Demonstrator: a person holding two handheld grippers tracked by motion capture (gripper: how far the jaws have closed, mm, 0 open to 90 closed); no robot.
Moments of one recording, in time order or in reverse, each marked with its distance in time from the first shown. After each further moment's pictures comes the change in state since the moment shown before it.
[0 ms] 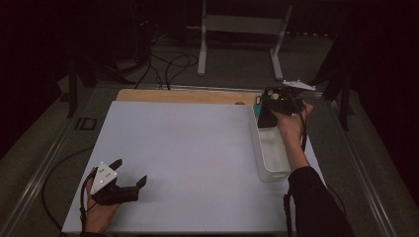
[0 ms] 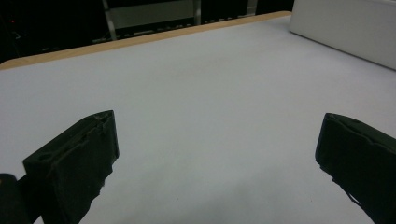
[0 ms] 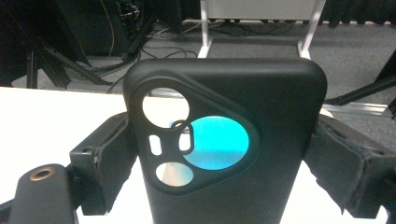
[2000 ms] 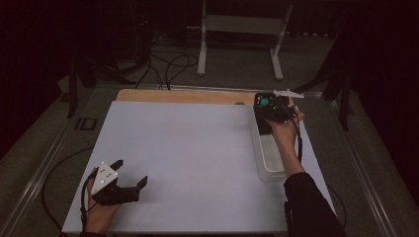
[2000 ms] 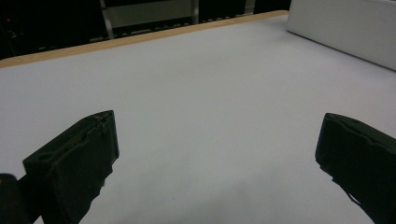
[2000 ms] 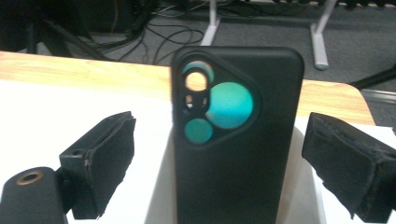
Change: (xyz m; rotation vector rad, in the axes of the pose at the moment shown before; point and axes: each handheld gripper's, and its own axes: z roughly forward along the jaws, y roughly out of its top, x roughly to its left) left arm -0.002 0.000 0.001 0.004 -0.010 -0.001; right arm 0.007 -0.031 0.021 0.071 0.033 -0.044
